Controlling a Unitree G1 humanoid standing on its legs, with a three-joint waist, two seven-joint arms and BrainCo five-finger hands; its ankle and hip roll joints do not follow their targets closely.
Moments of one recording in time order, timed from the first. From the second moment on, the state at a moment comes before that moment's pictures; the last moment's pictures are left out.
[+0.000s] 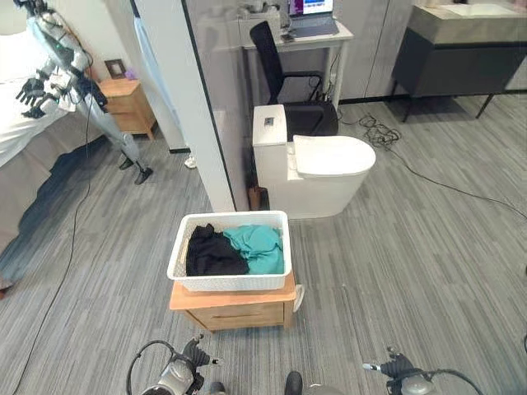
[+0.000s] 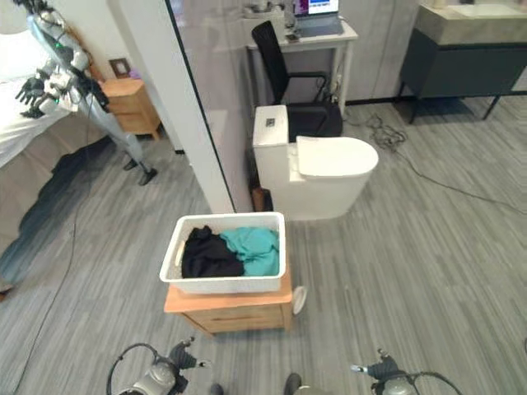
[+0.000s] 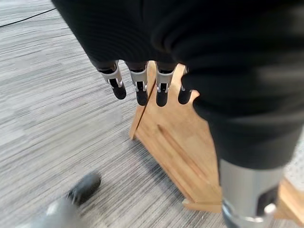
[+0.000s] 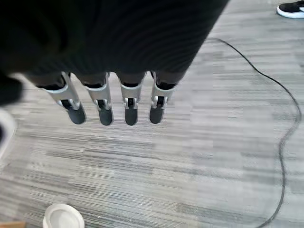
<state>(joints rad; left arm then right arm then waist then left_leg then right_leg) -0.14 0.21 -0.37 1.19 0.13 -0.02 0.14 -0.03 -0.38 0.21 1.15 0.04 -0.04 -0.13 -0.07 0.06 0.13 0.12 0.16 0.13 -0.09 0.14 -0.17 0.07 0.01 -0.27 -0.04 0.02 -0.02</state>
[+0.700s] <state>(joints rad) 0.18 0.49 0.02 0.54 0.05 -0.06 0.14 0.40 -0.45 -0.18 0.27 0.03 -0.07 -0.06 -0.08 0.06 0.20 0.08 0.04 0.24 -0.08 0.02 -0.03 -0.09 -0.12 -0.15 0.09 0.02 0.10</state>
